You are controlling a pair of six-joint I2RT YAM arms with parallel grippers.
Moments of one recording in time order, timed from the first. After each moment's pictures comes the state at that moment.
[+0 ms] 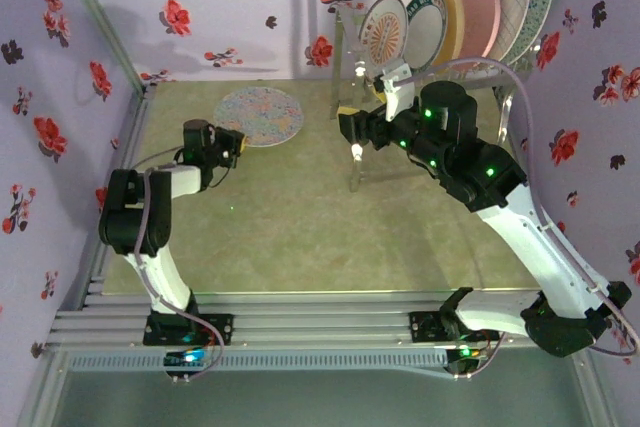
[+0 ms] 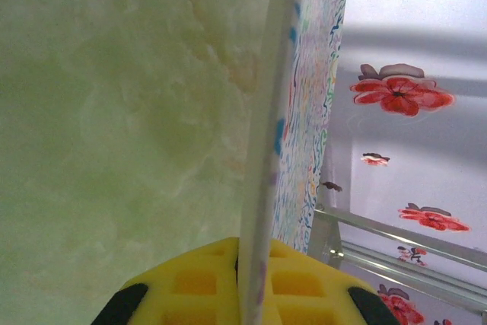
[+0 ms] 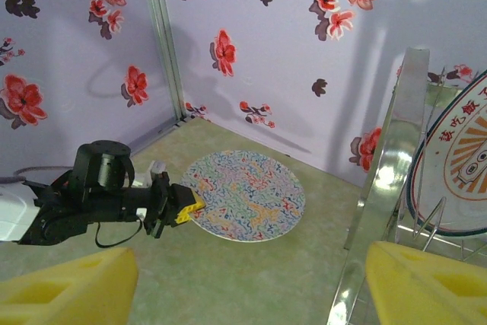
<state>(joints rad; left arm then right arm) -0.11 1.85 0.94 0.43 0.37 -1.36 0.72 1.20 1.57 -0.58 0.01 0.03</state>
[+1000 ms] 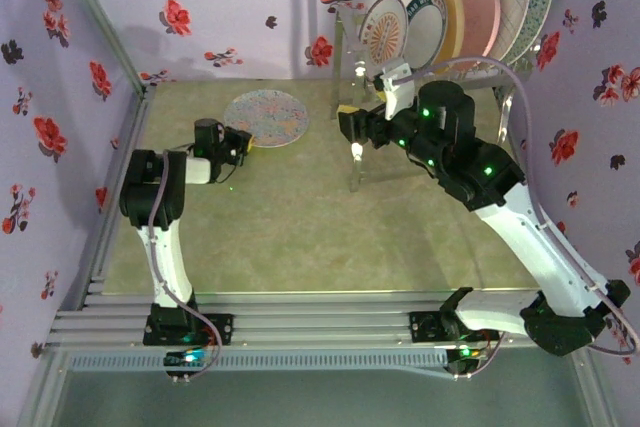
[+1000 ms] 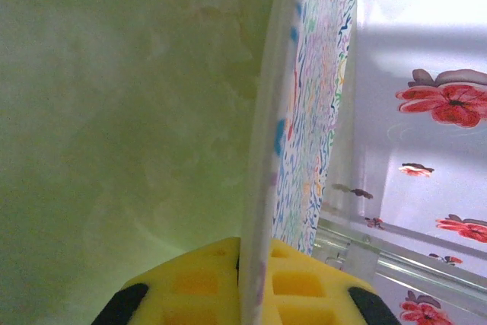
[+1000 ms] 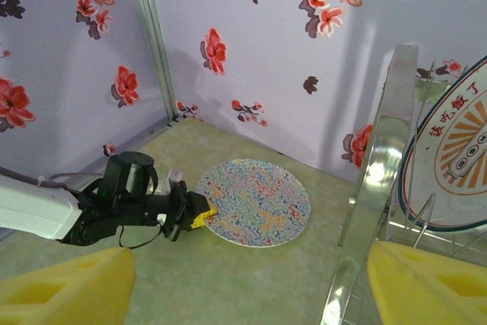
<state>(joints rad) -0.11 2.10 1.09 0.49 0.41 -1.33 0.72 1.21 1.57 -0.58 0.03 0.04</state>
